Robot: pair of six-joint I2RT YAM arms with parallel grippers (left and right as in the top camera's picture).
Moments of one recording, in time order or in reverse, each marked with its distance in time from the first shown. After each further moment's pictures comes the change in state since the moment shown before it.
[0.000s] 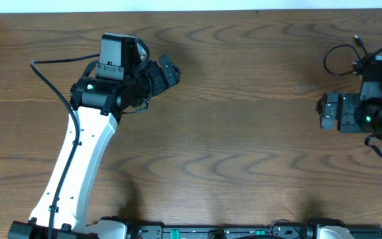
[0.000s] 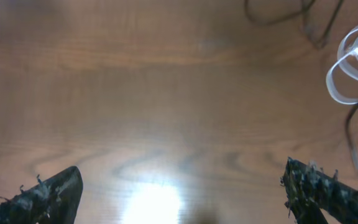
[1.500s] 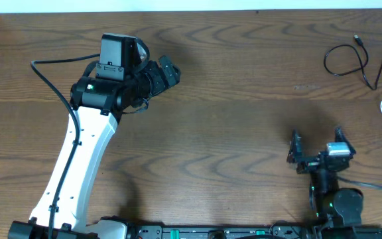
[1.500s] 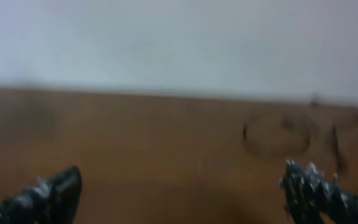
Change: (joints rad) left arm 0.000 0.000 -0.001 -0.001 0.000 0.000; right arm 0.141 -1.194 -1.654 1.364 0.126 -0.023
